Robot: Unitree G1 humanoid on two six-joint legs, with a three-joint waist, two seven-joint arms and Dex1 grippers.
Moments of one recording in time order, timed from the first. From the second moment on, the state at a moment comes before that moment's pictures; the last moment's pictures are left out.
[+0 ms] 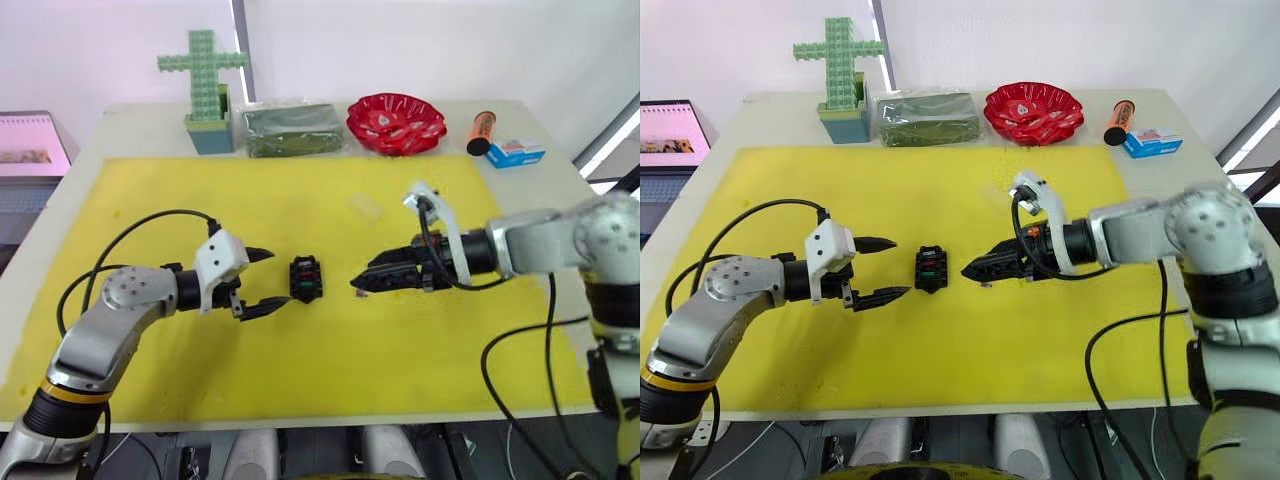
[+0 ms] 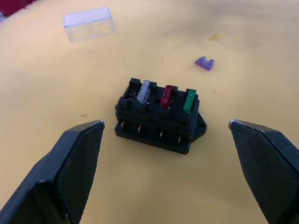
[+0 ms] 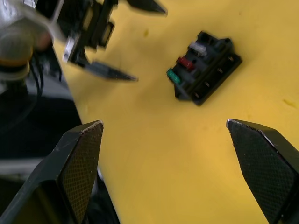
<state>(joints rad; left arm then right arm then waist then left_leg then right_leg) -0.24 0.74 -0.06 -0.35 -0.40 0.46 -0.93 -0.92 -0.89 0.24 -0.06 1.38 1.47 0.51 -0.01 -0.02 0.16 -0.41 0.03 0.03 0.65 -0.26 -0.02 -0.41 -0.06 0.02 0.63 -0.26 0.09</state>
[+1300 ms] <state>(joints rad) -0.23 0.74 -0.06 -0.35 -0.38 0.45 -0.92 -1.21 -0.59 0.86 0.68 0.34 0.91 1.60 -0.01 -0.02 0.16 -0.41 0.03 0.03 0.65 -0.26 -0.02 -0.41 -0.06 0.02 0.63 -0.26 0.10</state>
